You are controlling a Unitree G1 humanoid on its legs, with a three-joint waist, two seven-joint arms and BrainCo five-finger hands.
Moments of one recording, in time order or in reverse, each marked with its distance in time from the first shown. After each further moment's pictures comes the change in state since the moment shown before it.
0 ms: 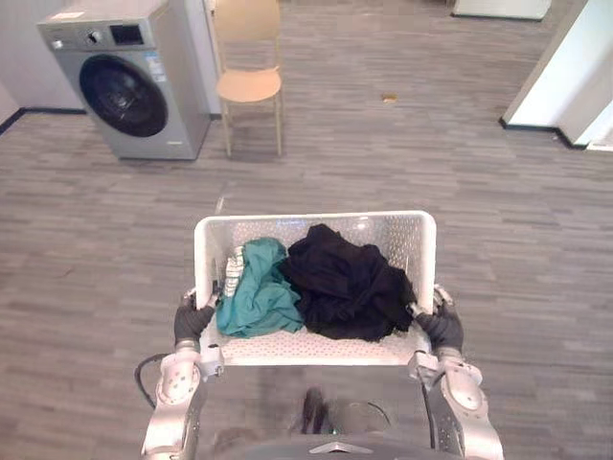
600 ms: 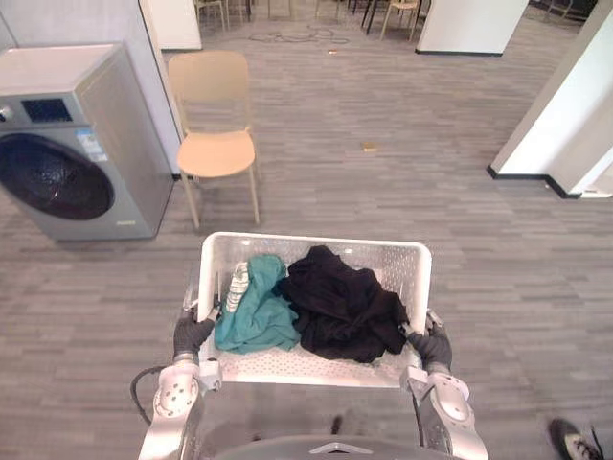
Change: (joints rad) left arm 0.028 0.025 -0.015 -0.014 0.040 0.032 0.001; right arm -0.003 0.042 -0.024 0.195 -0.003 -0.001 0.027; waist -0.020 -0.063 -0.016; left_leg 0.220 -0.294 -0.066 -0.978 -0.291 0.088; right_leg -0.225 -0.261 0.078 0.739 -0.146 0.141
